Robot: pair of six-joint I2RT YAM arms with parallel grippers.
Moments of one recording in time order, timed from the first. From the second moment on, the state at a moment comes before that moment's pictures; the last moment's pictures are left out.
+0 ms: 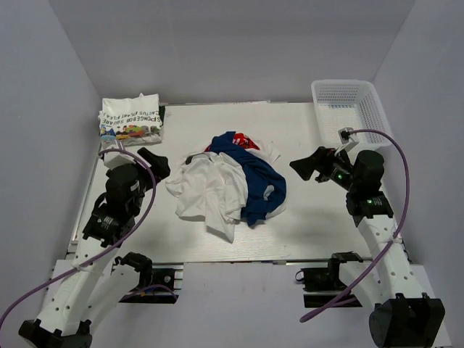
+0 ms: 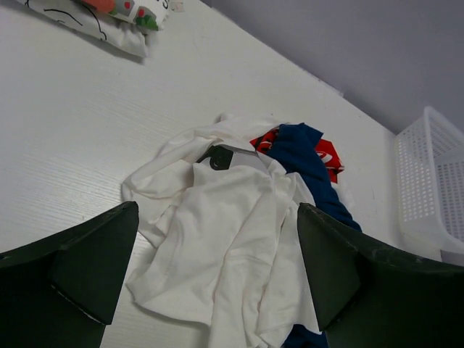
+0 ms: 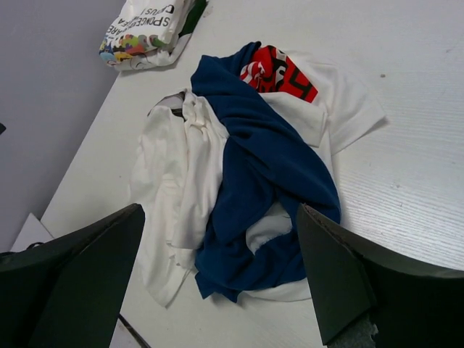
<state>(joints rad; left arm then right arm) -0.38 0.68 0.81 -0.45 -0.40 -0.68 0.07 0.84 0.69 -0.09 -0.63 0.41</state>
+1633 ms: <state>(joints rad) -0.38 0.71 0.74 -0.53 -0.33 -0.78 0.99 2.07 1.43 -0.04 0.21 0.20</state>
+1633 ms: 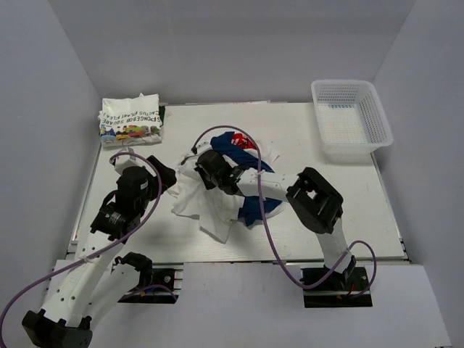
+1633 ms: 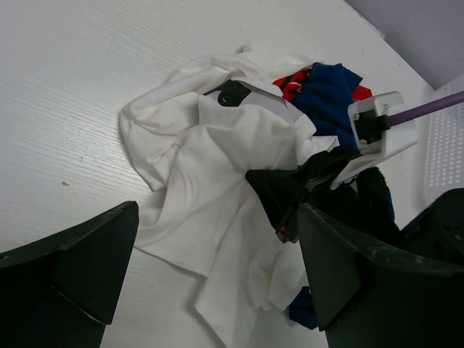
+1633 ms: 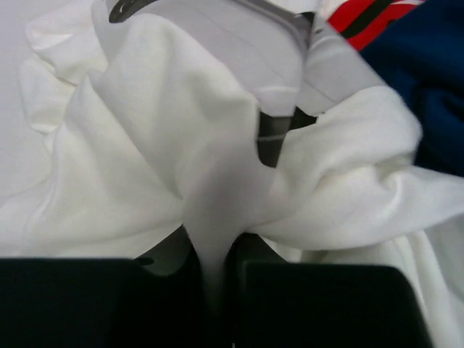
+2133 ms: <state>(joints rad) -0.38 0.69 0.74 -0.52 -0.32 -0.79 0.99 1.61 1.65 -0.22 0.40 0.14</state>
